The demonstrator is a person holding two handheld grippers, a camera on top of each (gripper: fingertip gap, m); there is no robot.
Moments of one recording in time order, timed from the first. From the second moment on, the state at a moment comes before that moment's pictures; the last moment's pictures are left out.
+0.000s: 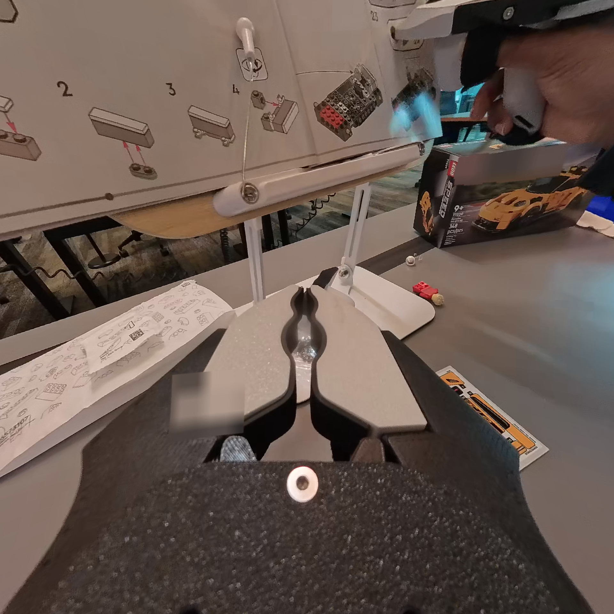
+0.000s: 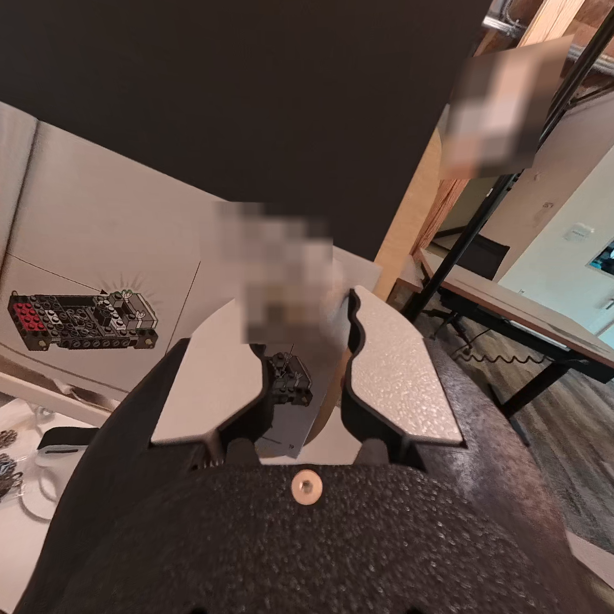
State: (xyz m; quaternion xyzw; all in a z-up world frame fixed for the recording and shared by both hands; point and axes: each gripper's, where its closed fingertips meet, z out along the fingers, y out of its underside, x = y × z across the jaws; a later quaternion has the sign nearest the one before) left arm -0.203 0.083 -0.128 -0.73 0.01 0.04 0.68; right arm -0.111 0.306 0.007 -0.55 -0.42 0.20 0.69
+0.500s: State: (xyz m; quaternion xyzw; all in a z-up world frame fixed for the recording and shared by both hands) left arm -0.203 0.083 -0.128 -0.73 0.01 0.04 0.68; right arm -0.095 0.282 0.025 -0.47 -0.42 0.15 0.76
